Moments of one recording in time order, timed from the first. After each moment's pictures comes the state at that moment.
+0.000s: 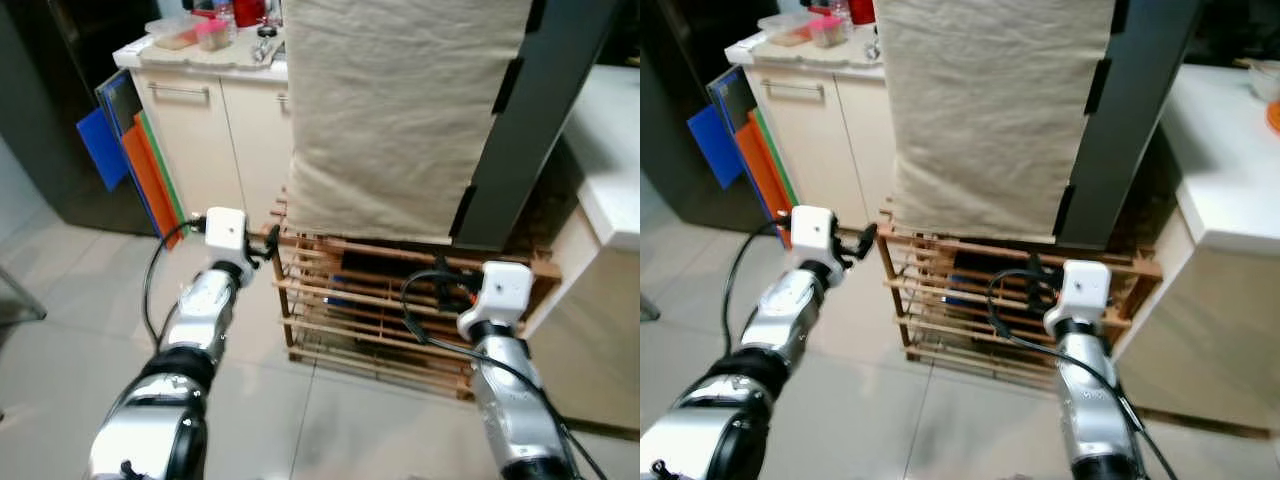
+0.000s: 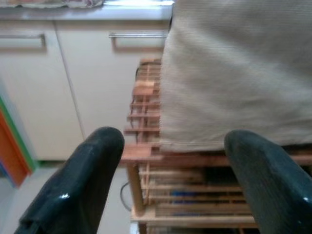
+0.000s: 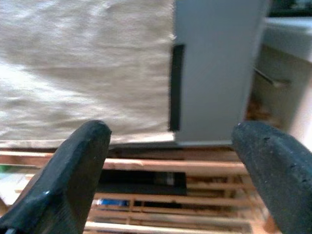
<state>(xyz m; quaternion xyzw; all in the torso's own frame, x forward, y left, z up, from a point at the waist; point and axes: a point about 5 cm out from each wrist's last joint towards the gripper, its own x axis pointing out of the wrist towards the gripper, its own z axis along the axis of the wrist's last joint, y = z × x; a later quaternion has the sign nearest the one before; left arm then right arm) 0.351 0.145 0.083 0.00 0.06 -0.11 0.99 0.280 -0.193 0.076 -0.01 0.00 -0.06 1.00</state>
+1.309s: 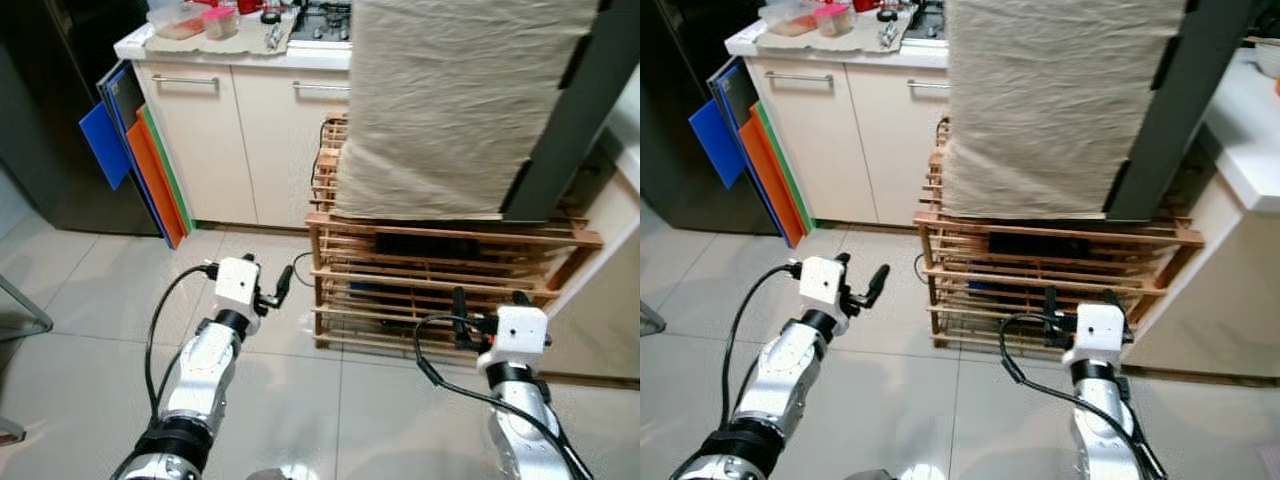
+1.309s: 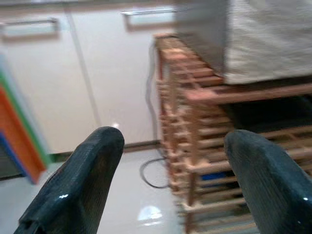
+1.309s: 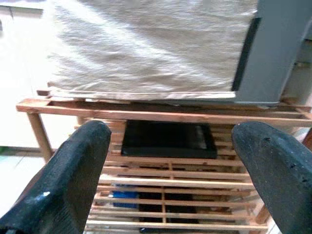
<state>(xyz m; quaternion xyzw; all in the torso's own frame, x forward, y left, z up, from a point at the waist) 0.303 0.158 0.054 0.03 0.03 -0.12 0.99 0.245 -0.185 0.048 -0.05 -0.01 -0.04 1.00</state>
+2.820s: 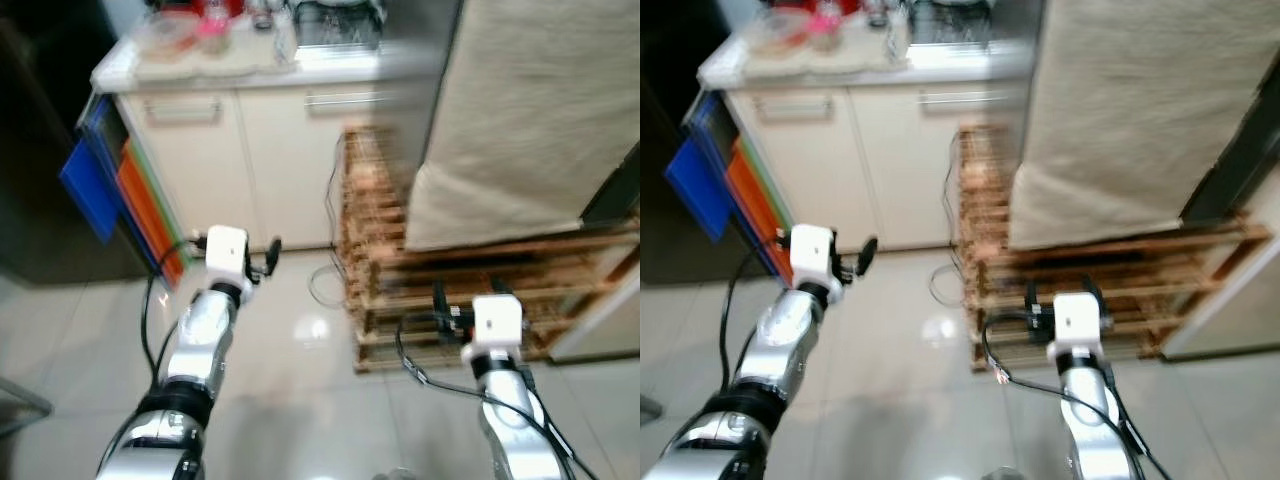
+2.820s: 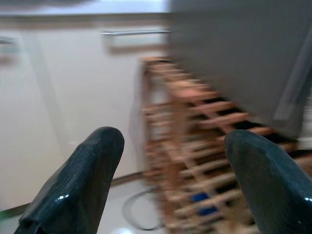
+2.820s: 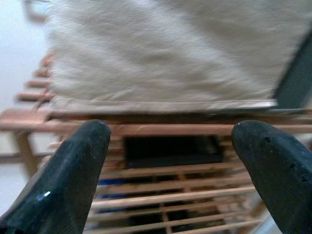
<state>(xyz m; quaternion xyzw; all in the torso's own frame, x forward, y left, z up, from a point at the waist) 0.327 0.119 0.071 -0.01 0.03 -0.14 0.99 0.245 -0.205 0.042 -0.10 0.01 -0.05 0.99</state>
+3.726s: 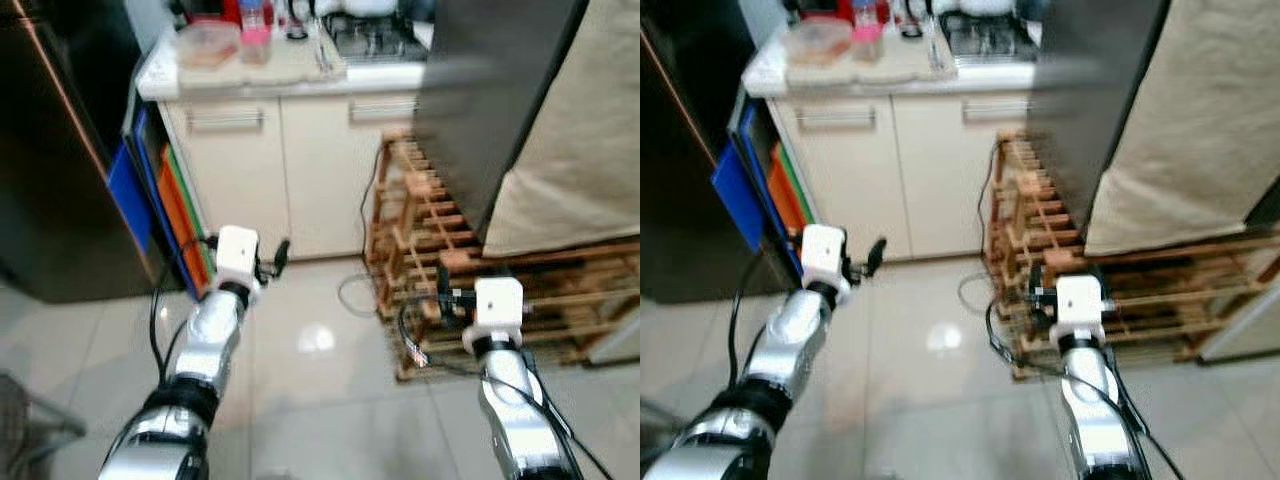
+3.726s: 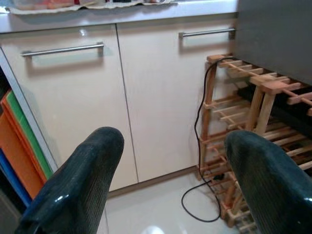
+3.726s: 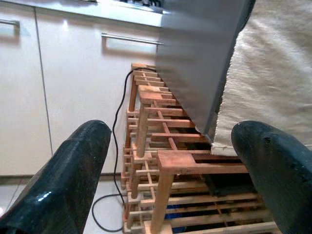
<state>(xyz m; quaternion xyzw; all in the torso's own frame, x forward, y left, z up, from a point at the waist) 0.332 0.133 0.074 0.02 0.02 -0.12 0.99 0.265 -0.193 0.053 -0.10 -0.01 -0.04 0.99</state>
